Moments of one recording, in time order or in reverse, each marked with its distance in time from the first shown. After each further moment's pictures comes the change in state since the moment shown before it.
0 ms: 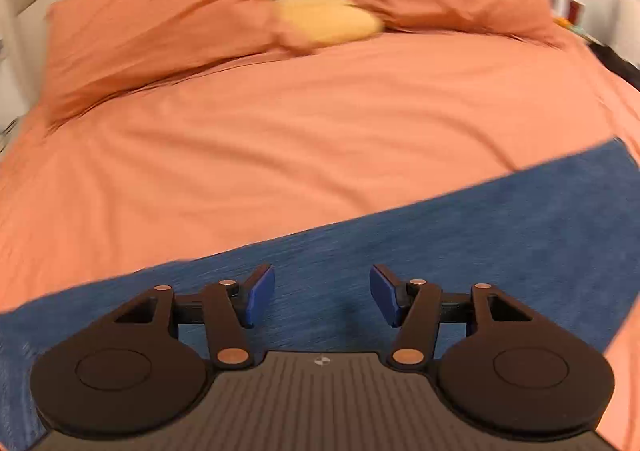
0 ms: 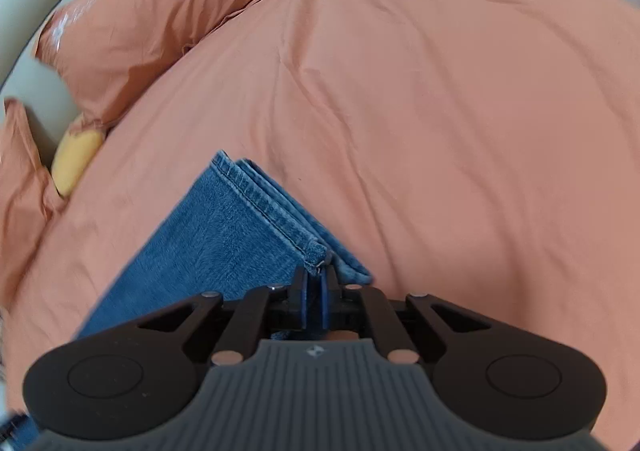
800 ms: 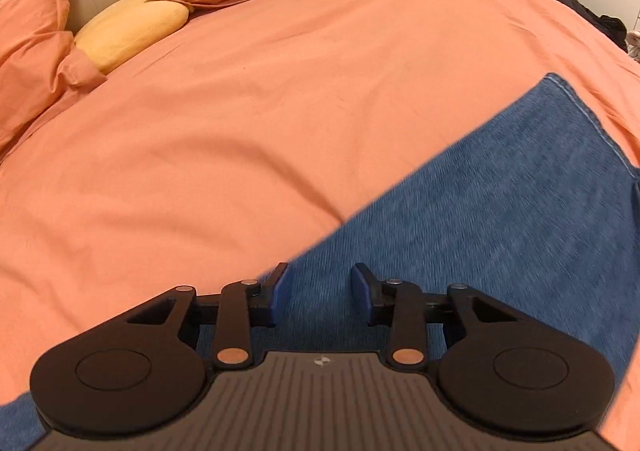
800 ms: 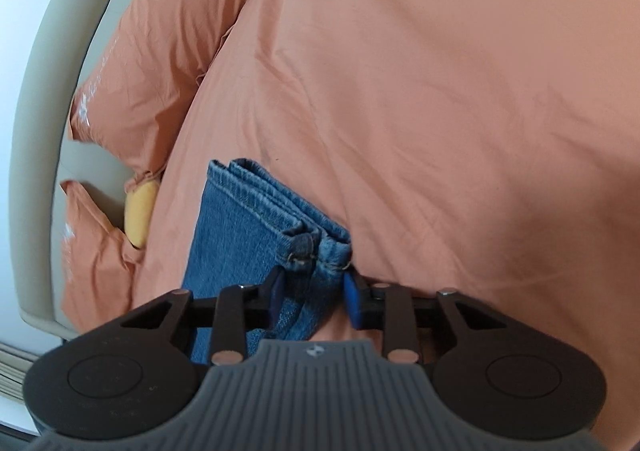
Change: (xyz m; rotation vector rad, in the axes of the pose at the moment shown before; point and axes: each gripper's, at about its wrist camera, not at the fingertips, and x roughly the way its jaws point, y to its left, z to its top) left arm 0.124 -0.165 0.058 0.246 0.065 -0.160; right arm 0.038 -0.075 -0.024 0.338 0.024 0.346
